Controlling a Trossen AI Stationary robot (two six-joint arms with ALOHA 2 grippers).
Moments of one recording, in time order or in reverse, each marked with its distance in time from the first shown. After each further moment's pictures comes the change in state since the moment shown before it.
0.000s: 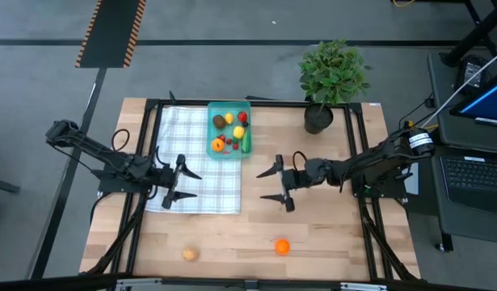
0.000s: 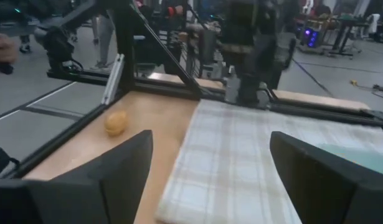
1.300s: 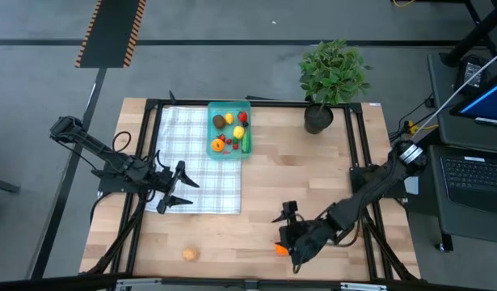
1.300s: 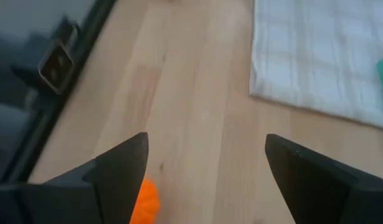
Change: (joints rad) left arm -0.093 -0.014 -0.028 0.001 0.000 -0.181; right arm 0.526 0.143 0.596 -1.251 0.474 0.368
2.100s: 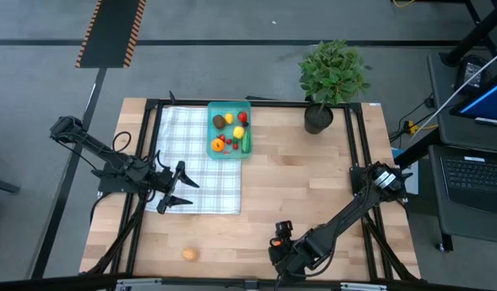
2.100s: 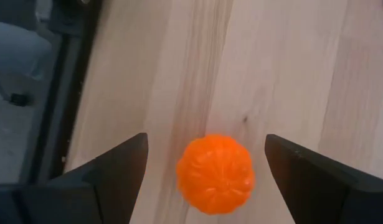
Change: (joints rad) left arm 0.000 0.000 0.000 -0.007 0.000 -0.003; right arm 0.032 0.362 0.347 -0.355 -0.219 0.184
